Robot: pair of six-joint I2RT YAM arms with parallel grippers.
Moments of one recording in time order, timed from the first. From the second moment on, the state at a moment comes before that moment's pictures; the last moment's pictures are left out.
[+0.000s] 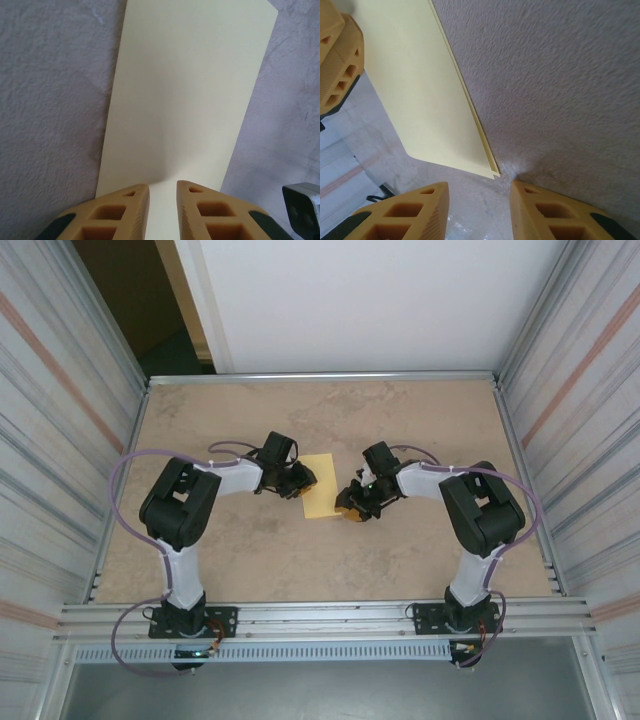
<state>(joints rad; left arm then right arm) -0.51 1.93 1.07 -0.13 0.37 -0.99 0.50 1.81 0.95 -0.33 -0.63 0.85</state>
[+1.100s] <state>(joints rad) -0.51 1.93 1.07 -0.13 0.37 -0.99 0.50 1.84 0.98 -0.26 -0.63 0.84</state>
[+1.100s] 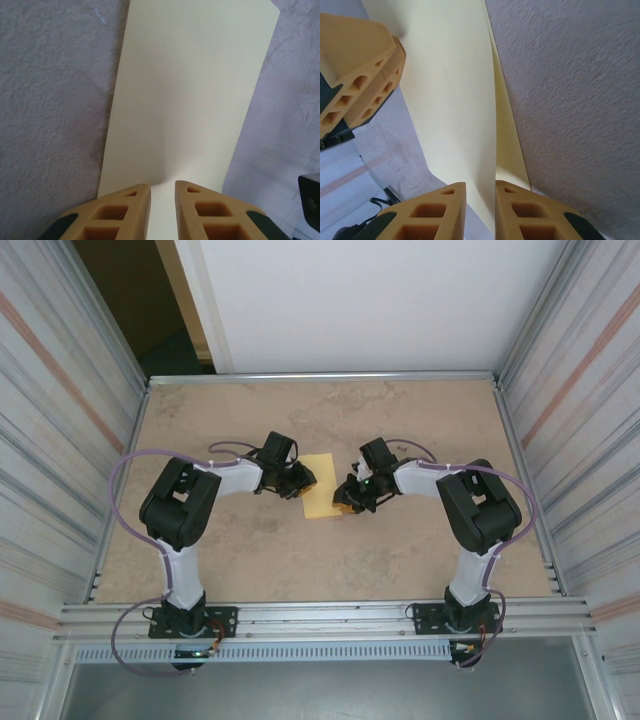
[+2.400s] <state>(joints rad) -0.50 1.93 1.13 -0.18 0.39 -0.80 0.46 1.80 0.94 -0.24 -0.64 0.85</state>
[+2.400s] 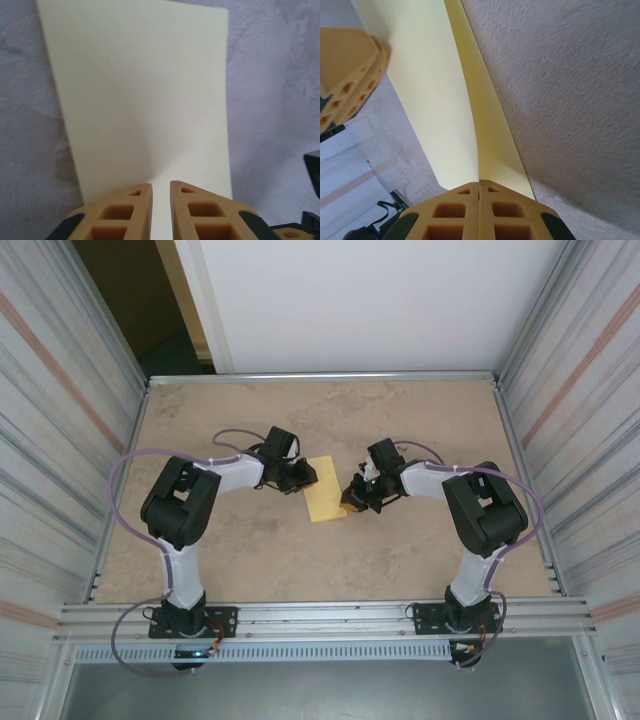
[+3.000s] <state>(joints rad) -0.50 1.95 1.10 -0.12 0.39 -0.82 0.49 1.83 0.99 -0.17 -0.69 0.83</state>
